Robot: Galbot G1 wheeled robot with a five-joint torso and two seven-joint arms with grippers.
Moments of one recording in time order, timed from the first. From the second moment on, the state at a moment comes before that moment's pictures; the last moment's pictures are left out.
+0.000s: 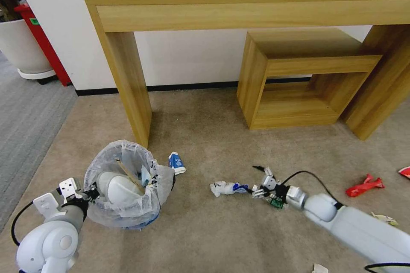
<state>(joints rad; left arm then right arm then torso) 1.48 -1.30 -0.84 -2.12 -0.82 0.66 -0.43 -0.67 0.73 -0.52 1.23 0.37 0.39 -0.18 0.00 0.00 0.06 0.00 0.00</state>
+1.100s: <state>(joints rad) 1.48 -1.30 -0.82 -2.11 -0.81 0.65 -0.43 -0.65 0.96 -0.59 0.92 0.34 0.41 -0.14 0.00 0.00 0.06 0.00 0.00</state>
